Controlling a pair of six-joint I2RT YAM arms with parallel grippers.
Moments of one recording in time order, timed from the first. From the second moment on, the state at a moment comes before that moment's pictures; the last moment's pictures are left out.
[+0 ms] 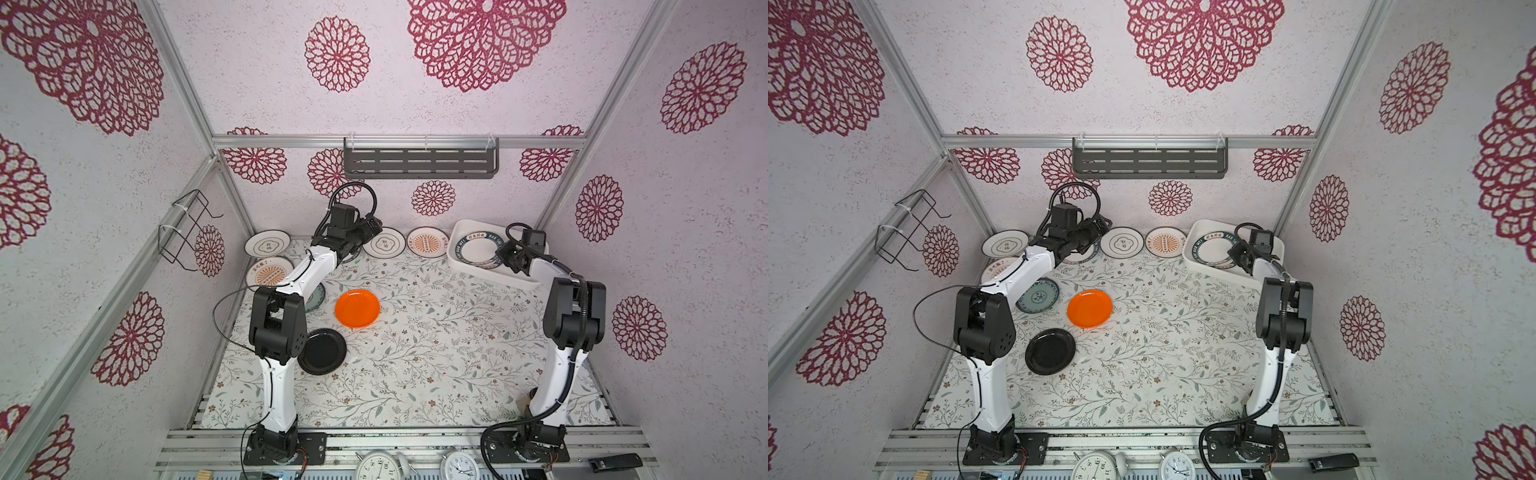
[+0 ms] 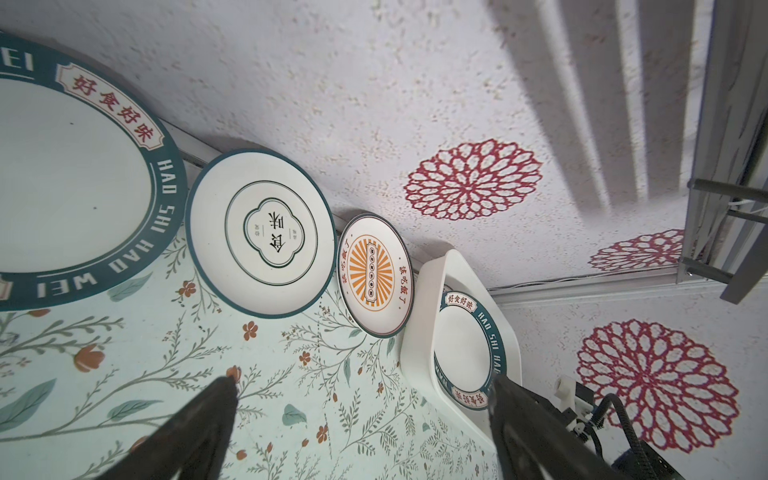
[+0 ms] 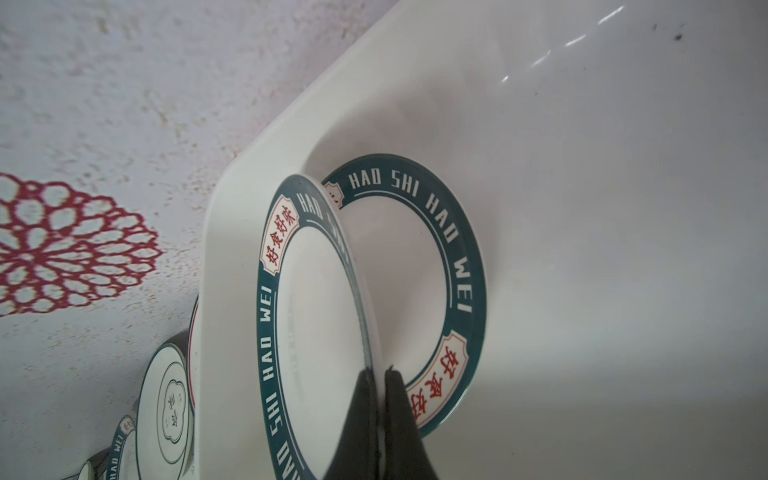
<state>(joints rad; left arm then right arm) -0.29 2.09 1.82 -0.23 0.17 -0.85 -0.12 2.16 1.63 -0.15 -0.18 0.72</state>
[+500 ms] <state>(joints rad) -0.29 2.09 1.82 -0.23 0.14 -0.87 -0.16 2.25 1.70 -0.16 -0.18 0.73</state>
